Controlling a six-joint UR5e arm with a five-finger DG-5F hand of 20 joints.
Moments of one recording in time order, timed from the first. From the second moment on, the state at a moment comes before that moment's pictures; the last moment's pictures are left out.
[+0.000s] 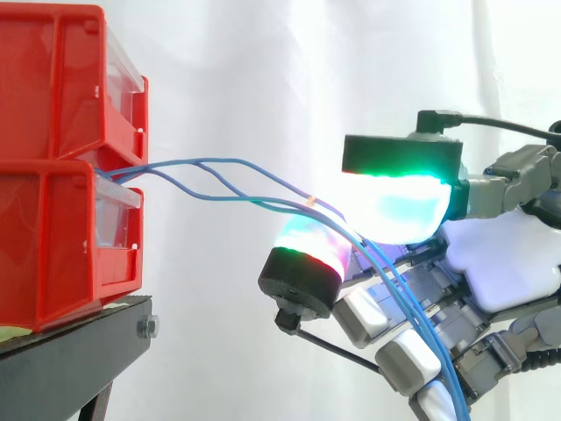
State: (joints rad) arm 0.20 -2.29 -1.08 -3.22 -1.25 0.30
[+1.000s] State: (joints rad) arm 0.20 -2.29 -1.08 -3.22 -1.25 0.30
